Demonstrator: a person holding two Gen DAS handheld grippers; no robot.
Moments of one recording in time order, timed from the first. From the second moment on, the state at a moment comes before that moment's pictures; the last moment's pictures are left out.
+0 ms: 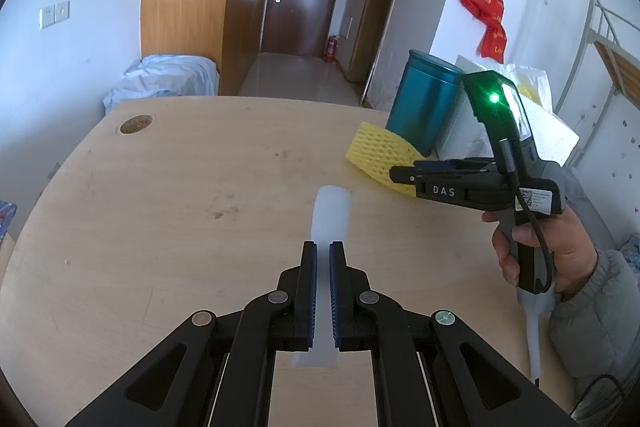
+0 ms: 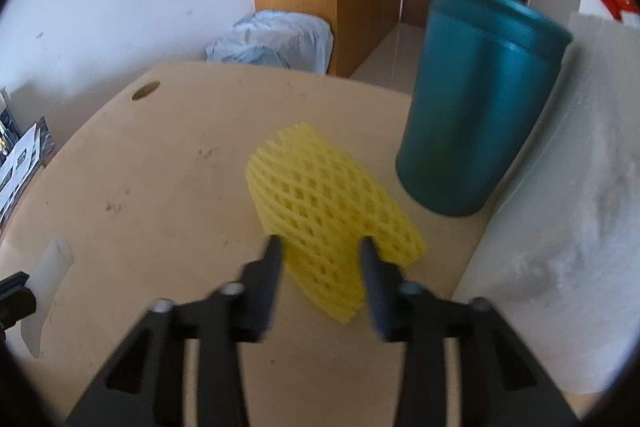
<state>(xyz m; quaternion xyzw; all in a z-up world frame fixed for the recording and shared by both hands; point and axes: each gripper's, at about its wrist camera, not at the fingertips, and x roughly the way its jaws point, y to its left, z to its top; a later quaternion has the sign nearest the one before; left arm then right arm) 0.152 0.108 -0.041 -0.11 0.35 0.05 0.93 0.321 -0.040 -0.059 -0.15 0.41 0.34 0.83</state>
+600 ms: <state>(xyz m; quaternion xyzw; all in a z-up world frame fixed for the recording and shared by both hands) 0.143 0.105 -0.030 -0.11 0.33 0.03 0.94 0.253 -0.078 -0.029 -0.09 0.43 0.37 0.82</state>
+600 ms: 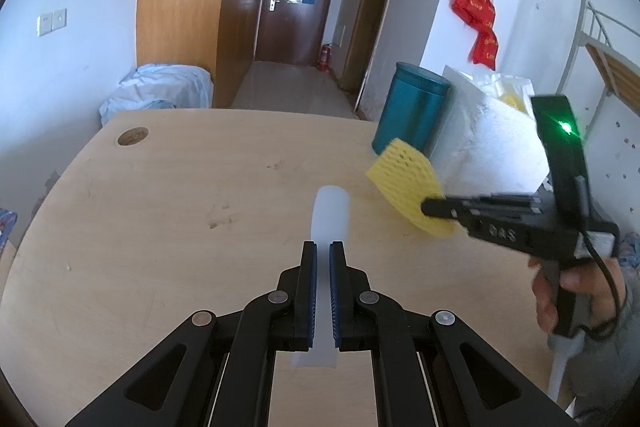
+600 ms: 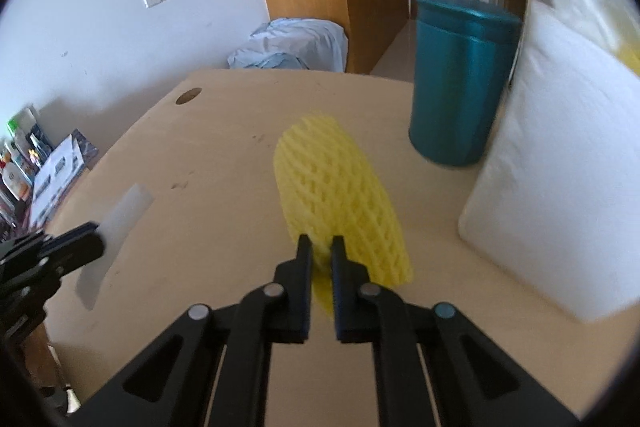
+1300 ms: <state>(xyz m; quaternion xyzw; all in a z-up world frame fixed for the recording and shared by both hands) 0.142 0.065 -0.017 -0.09 0.33 -0.01 0.94 0.184 -0.149 -0.019 -0.05 0.42 0.33 0.84</state>
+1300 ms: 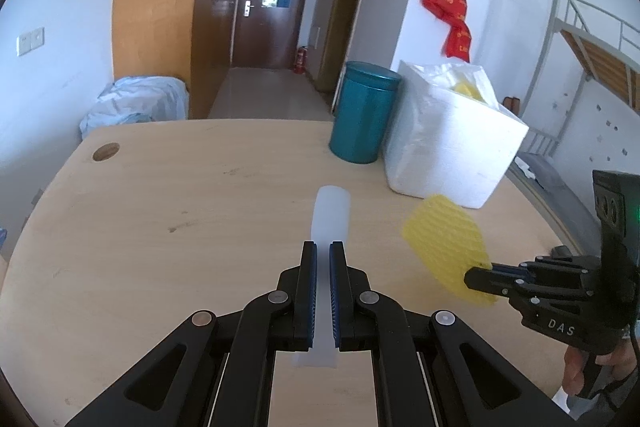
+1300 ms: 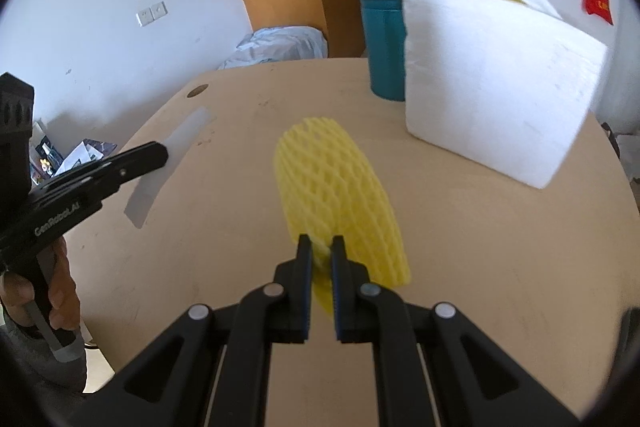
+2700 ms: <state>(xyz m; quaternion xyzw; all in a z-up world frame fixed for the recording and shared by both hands) 0.185 -0.020 0.065 -0.03 0.25 -0.08 0.96 0.187 -0.216 0.074 0.01 0.26 0.25 0.93</state>
